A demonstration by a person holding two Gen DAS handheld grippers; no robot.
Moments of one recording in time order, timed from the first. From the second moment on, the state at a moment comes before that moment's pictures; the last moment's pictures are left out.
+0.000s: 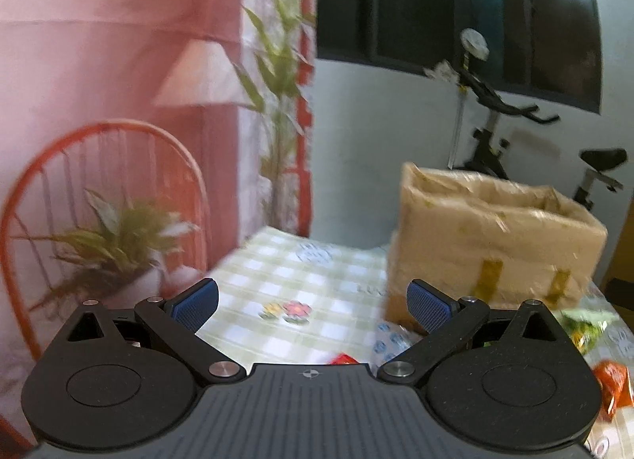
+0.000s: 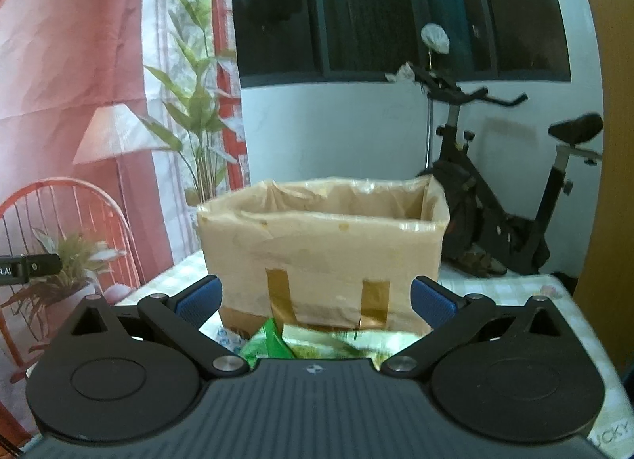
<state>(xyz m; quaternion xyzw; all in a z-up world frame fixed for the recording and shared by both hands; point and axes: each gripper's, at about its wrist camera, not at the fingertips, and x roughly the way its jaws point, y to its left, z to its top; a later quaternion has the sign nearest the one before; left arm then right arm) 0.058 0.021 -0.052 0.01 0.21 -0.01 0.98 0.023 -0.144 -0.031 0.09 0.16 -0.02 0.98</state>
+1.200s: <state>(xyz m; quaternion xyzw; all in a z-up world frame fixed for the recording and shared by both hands) 0.083 0.043 -0.133 -0.02 0.29 -0.02 0.96 0.076 -0.055 -0.148 0.10 0.37 0.08 0.92</state>
